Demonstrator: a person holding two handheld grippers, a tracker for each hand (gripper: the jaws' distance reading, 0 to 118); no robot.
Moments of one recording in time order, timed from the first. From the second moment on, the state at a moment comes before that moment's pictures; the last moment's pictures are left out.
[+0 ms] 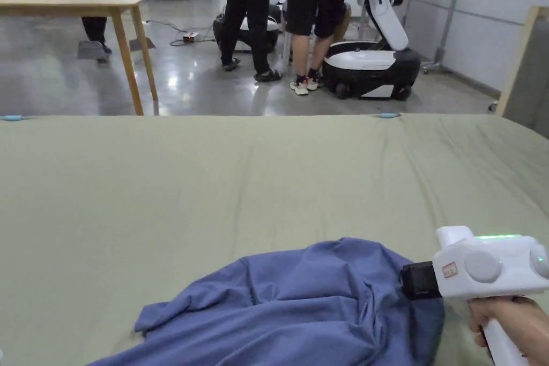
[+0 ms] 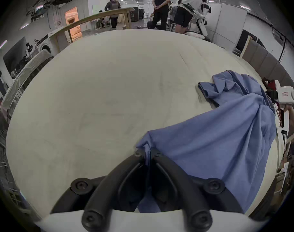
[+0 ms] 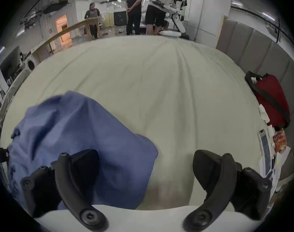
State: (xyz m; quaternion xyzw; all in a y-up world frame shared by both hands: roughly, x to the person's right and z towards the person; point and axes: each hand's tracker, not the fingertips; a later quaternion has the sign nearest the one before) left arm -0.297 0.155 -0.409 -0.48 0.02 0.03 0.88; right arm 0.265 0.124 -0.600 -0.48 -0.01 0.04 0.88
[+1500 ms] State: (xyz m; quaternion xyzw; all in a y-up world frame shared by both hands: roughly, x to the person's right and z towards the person) left arm -0.315 0.530 -0.518 -0.20 0.14 -0.03 0.97; right arm 0.291 0.557 -0.531 -0.15 0.00 0.00 0.99
